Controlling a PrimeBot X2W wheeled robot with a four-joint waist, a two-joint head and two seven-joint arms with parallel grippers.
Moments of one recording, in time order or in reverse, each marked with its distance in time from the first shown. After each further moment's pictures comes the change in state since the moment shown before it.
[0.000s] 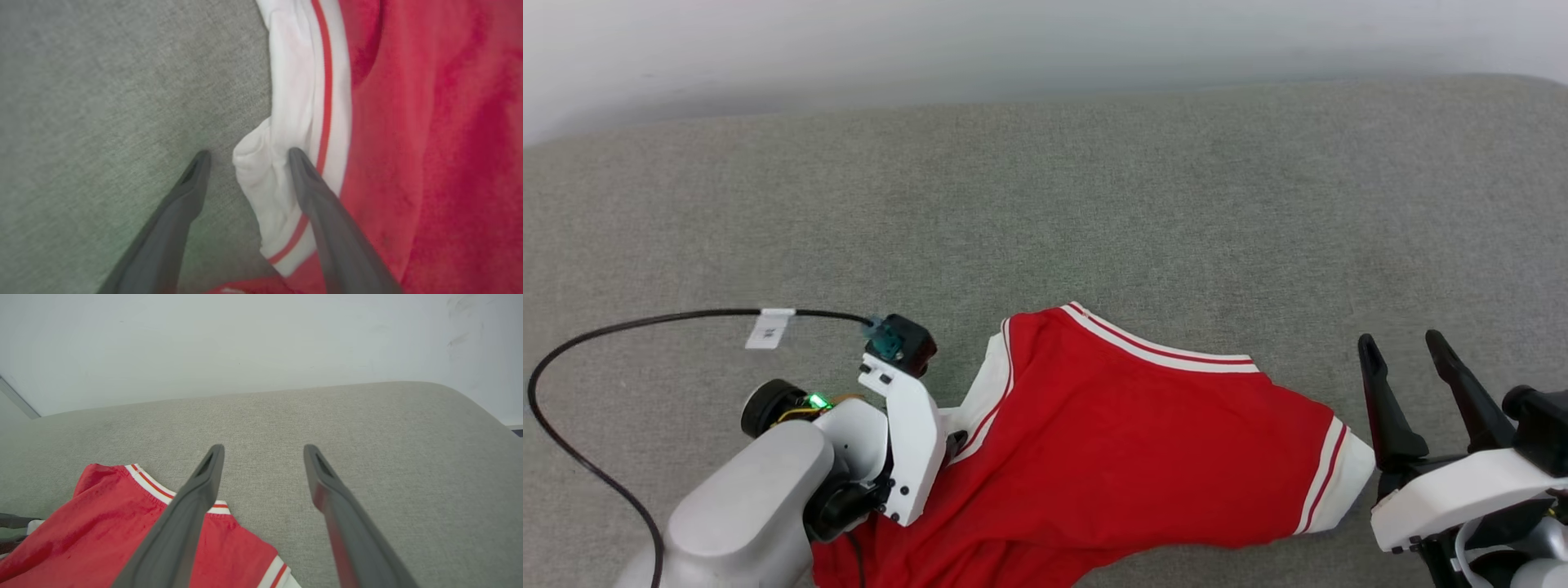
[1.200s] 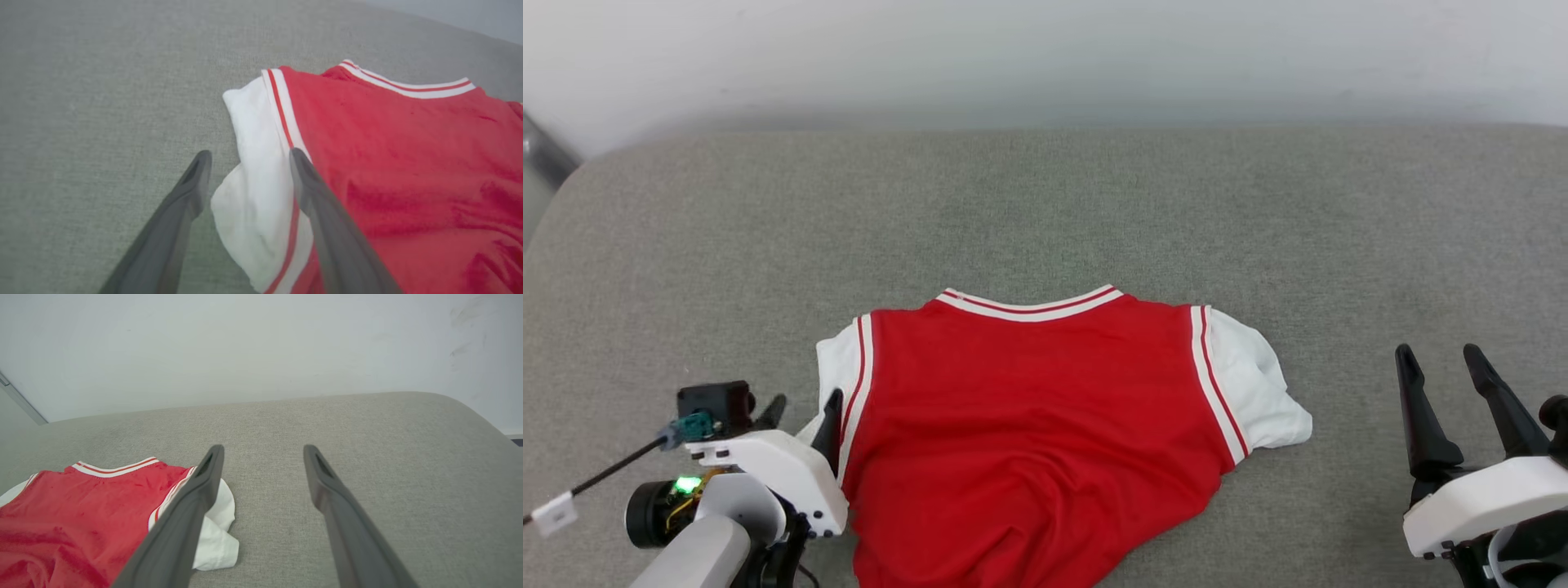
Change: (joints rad) left arm 0.292 0.038 0.286 -0.077 -0.084 0.287 -0.535; right arm 0.015 0.000 -0.064 0.002 0.004 0.000 0.019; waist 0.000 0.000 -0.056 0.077
